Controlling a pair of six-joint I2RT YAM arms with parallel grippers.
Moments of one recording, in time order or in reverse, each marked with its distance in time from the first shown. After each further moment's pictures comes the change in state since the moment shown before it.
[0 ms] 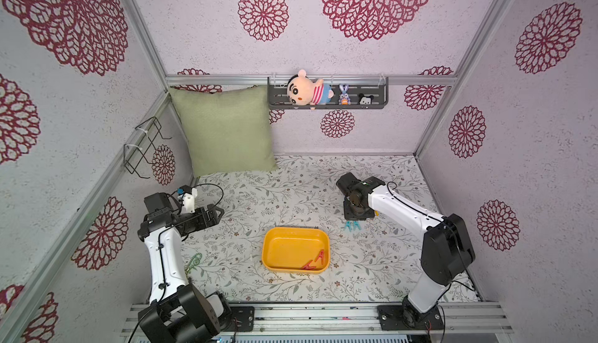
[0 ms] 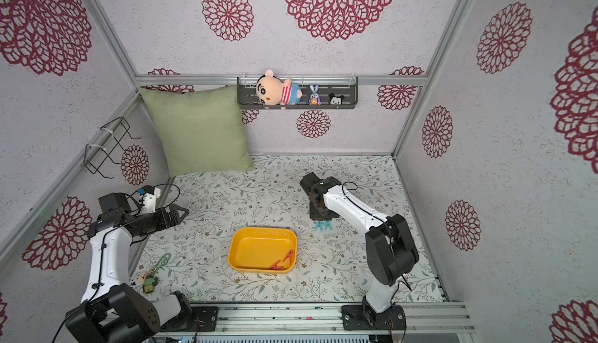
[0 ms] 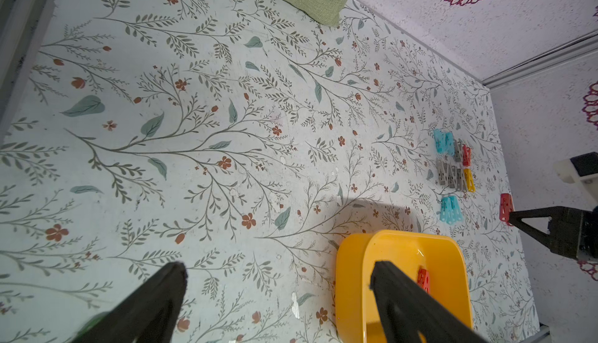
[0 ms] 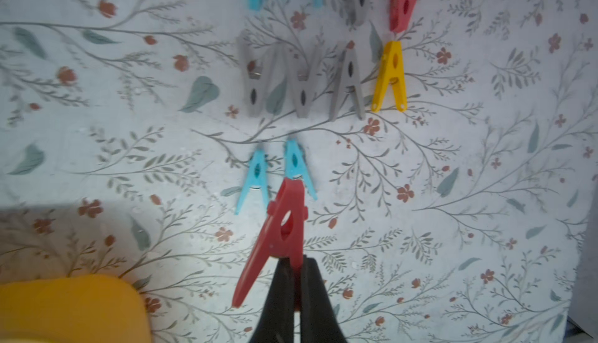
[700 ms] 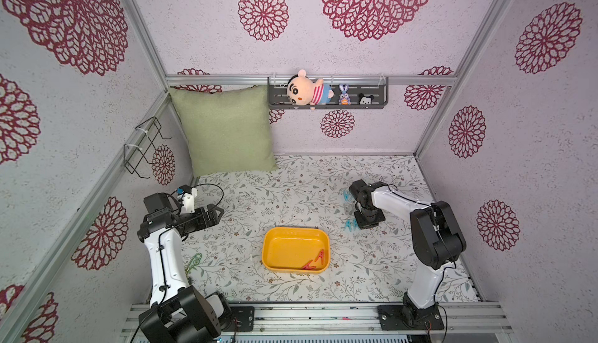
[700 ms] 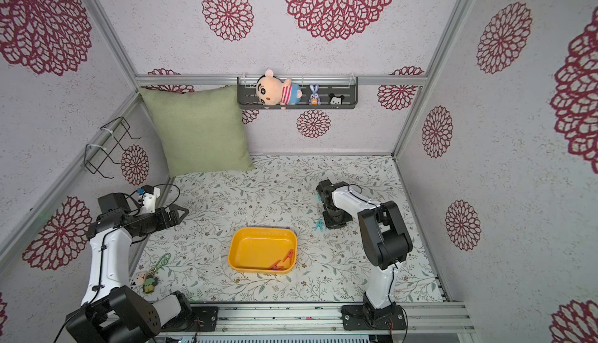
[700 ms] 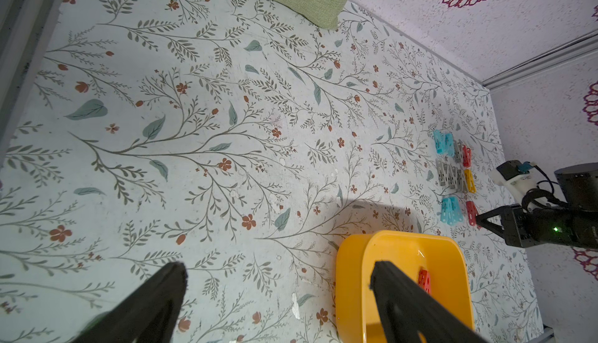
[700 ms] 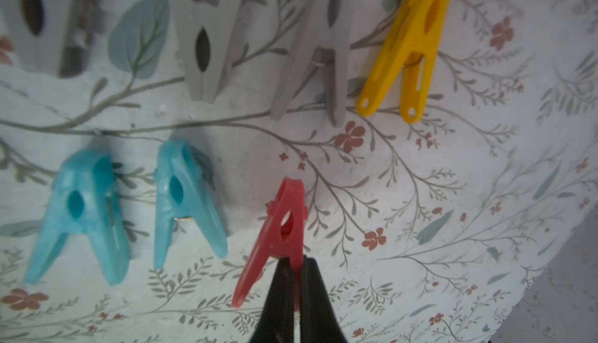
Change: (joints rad) left arm 0.000 -0.013 0.000 0.000 -0.002 0.000; right arm -0.135 0.129 -0.123 0.109 -0.026 -0.332
